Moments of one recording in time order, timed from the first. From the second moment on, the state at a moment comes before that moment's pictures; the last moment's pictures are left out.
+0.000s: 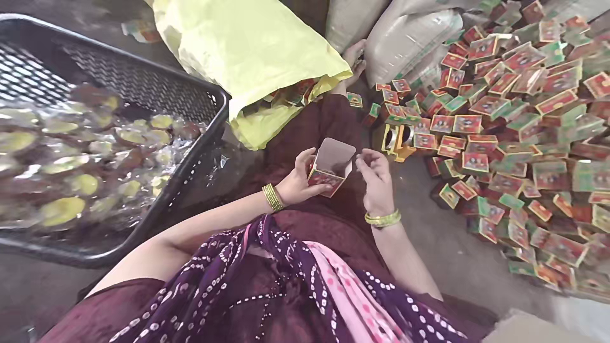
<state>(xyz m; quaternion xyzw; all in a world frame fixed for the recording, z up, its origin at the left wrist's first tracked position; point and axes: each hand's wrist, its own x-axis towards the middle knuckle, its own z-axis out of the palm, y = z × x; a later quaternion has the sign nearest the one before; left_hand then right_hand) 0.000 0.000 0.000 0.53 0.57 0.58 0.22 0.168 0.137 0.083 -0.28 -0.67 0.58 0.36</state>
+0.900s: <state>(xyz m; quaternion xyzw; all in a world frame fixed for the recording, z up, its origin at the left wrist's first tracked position) -0.004 0.004 -0.001 0.53 0.53 0.57 0.33 0.171 0.141 0.072 -0.05 -0.88 0.40 0.26</state>
